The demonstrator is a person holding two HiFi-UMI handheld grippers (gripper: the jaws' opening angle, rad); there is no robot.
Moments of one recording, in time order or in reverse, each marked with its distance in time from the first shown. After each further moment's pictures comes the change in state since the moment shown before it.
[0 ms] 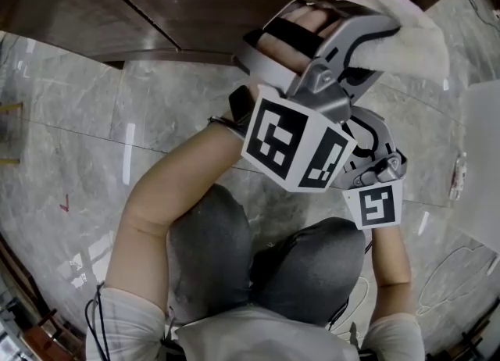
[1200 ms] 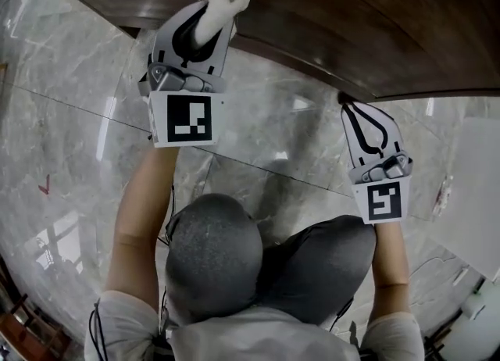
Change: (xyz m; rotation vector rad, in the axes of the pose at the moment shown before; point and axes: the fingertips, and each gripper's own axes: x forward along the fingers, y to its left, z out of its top) left arm -0.273 0.086 -0.288 -0.357 0.423 0.445; right arm 0.115 0.059 0.064 -0.124 0.071 0.101
